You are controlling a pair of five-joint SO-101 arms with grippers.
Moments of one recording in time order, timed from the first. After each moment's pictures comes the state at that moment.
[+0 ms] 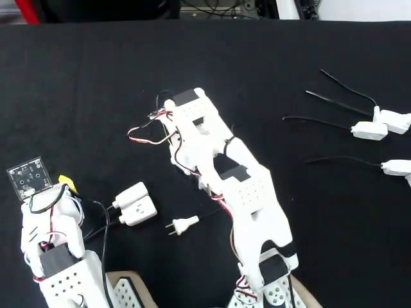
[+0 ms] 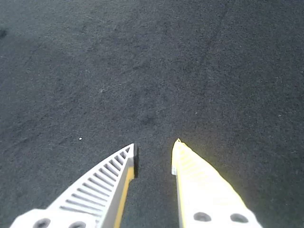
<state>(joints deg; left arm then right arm) -33.2 -103.8 96.3 50.6 -4.4 -27.3 47.6 -26.3 98.9 15.7</state>
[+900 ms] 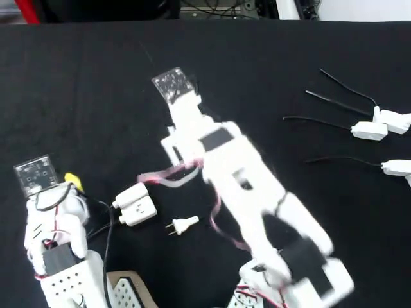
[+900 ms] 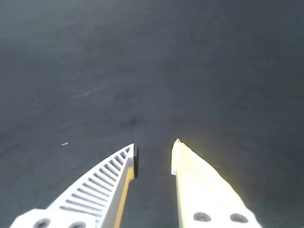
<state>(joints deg) -27.5 -103.8 96.3 50.6 -4.5 -32.0 -14.2 34.0 42.9 0.0</state>
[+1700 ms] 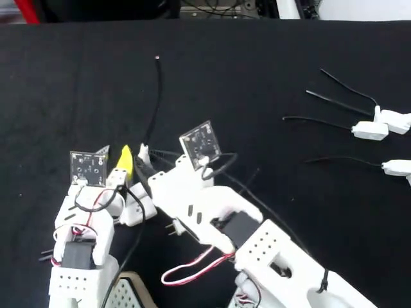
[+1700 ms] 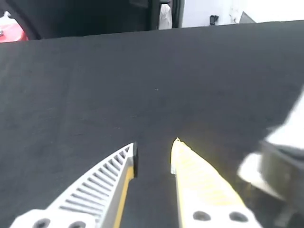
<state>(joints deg) 0.9 -103.8 96.3 35.6 -2.2 -45.5 -54.5 72.5 11.2 -17.7</state>
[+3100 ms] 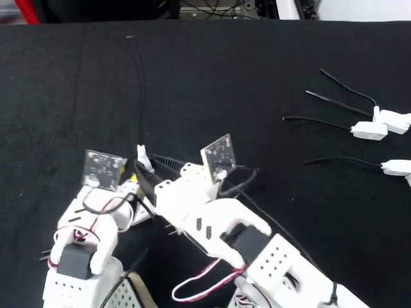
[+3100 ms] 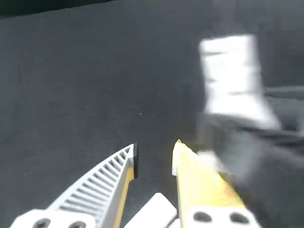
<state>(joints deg) 6.1 -103.8 85.9 52.1 -0.4 -47.6 -68.3 79.9 10.9 -23.2</state>
